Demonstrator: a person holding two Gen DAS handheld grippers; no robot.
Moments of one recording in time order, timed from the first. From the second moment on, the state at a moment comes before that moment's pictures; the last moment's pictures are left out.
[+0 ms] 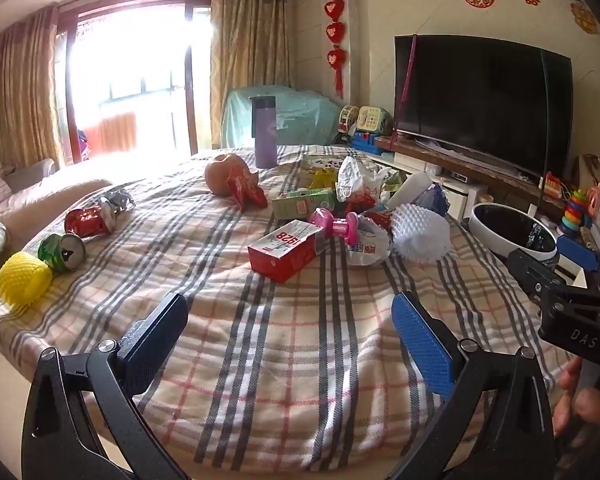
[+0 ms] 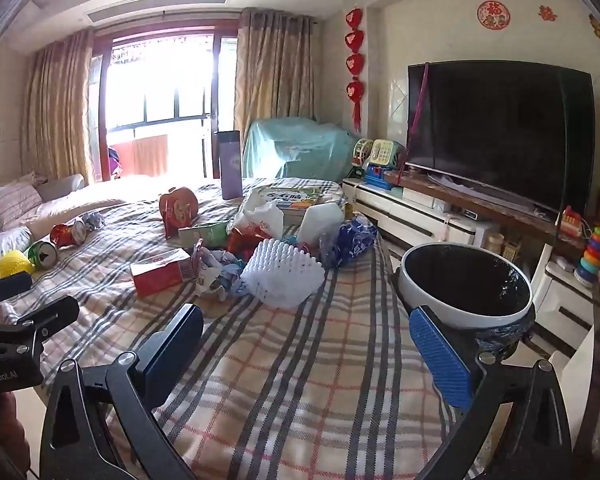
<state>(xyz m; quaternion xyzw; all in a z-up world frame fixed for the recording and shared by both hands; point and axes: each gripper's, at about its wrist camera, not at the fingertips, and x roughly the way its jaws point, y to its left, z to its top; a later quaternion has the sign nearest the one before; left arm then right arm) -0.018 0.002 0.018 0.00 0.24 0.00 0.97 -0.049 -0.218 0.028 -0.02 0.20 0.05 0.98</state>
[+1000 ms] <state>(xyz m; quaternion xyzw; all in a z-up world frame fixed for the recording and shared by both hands) -0.022 0.000 0.014 0.00 0.24 0.00 0.97 -0.051 -0.228 0.028 0.02 0.22 0.07 0.97</state>
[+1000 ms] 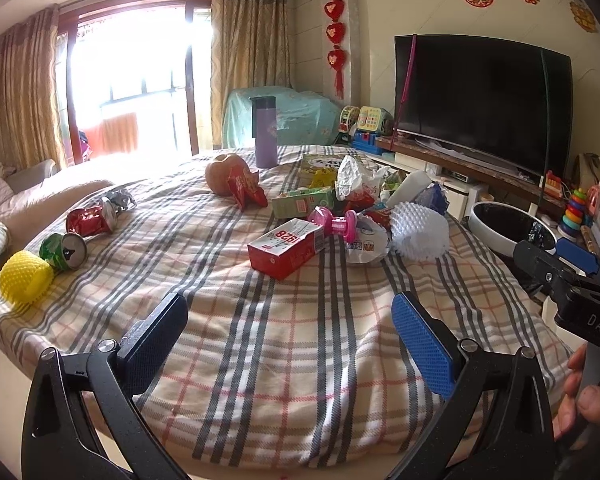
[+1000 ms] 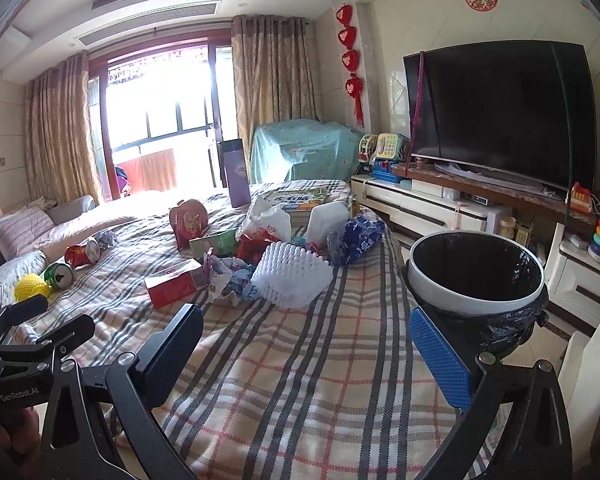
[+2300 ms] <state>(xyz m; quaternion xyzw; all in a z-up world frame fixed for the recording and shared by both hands) -0.011 0.006 -0.001 -0.02 0.26 0.00 0.96 -0.042 -0.223 0.021 0.02 0.23 0.09 0.97</state>
